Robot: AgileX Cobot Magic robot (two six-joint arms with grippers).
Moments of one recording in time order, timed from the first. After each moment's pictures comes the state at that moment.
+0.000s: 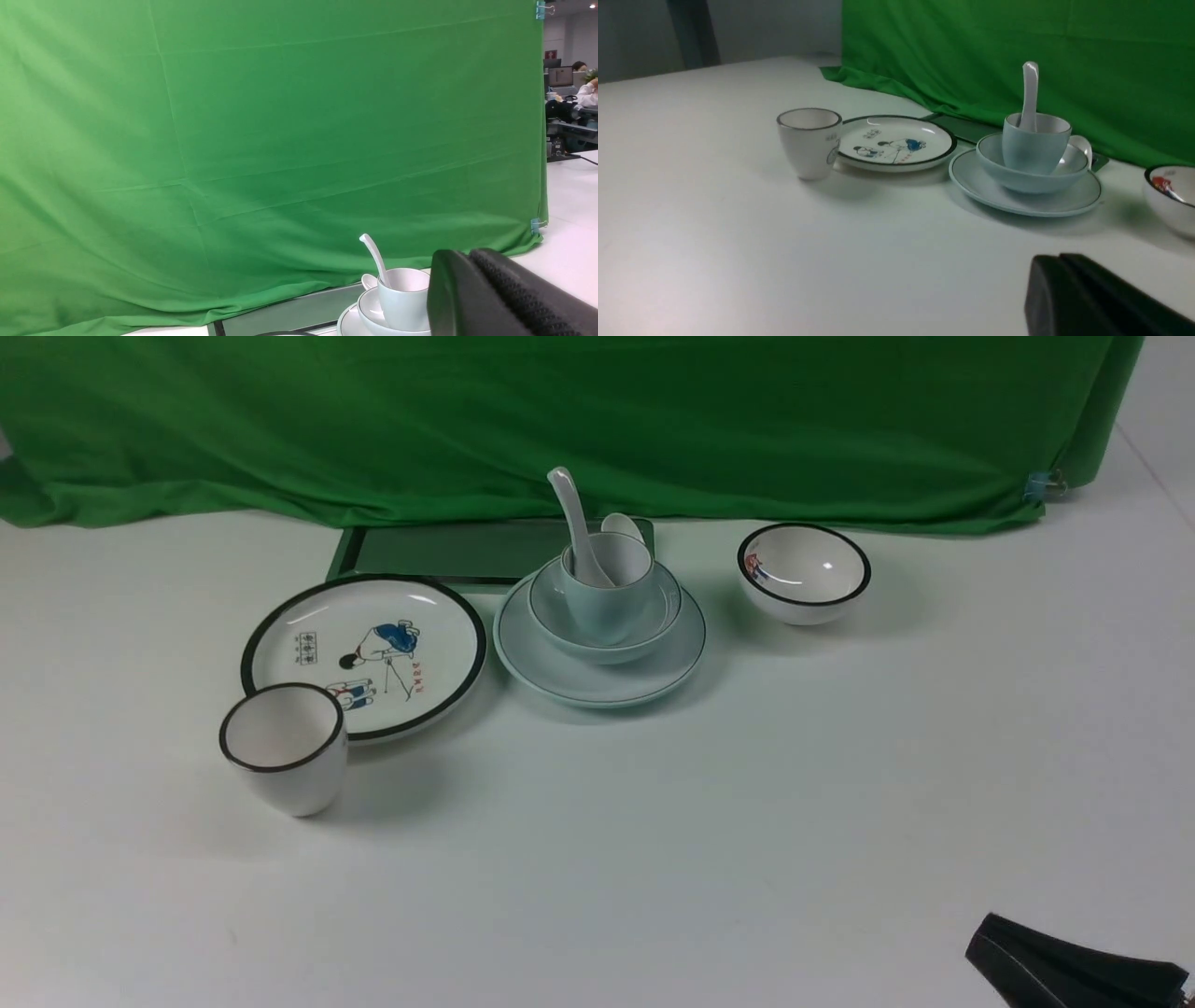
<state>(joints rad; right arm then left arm) 0.57 0.64 0.01 -0.24 -0.58 0.21 -0.24 0.00 -0.26 -0.20 0.09 0.27</state>
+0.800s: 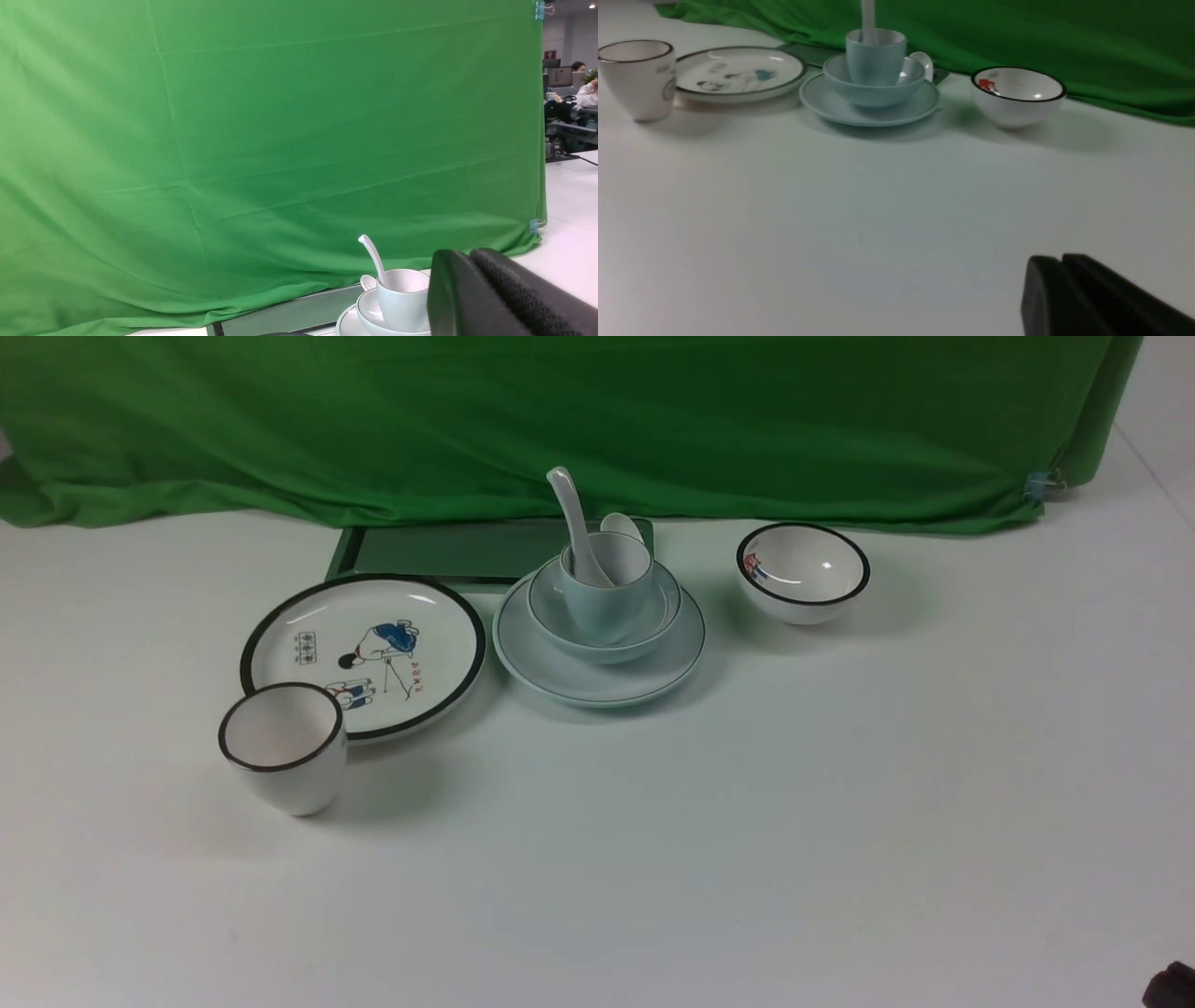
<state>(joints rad) 0.46 0.00 0.01 -0.20 0.16 0.18 -0.24 0.00 -0.26 -0.20 0.09 0.27</state>
